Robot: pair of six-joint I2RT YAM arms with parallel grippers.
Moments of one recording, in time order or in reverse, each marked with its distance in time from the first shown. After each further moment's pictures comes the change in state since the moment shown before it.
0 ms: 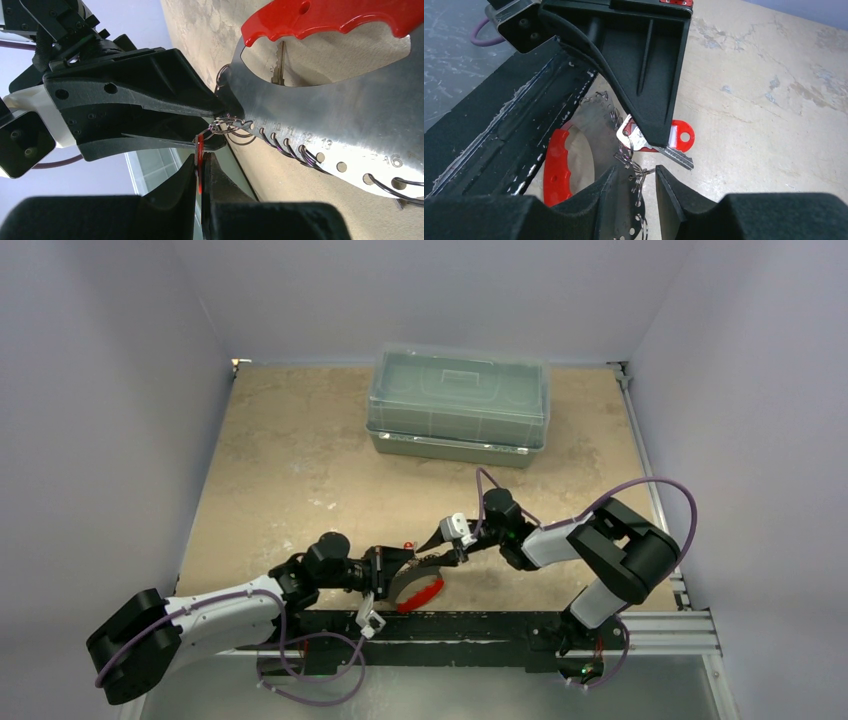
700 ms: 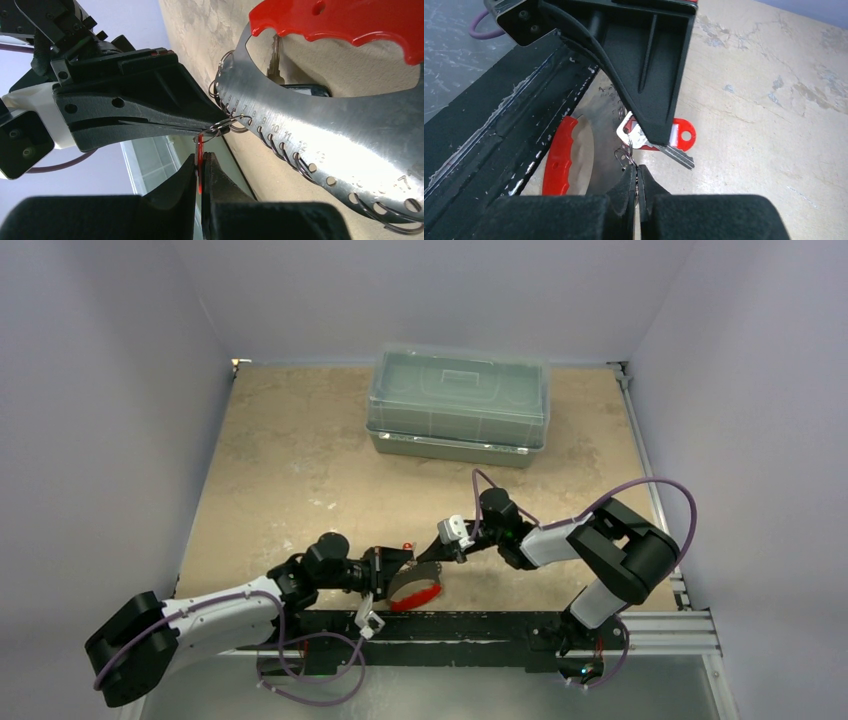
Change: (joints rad) left arm 0.000 -0.018 0.000 -0.024 0.000 0.000; right arm 0.014 0.000 0.012 -0.056 0.008 -0.060
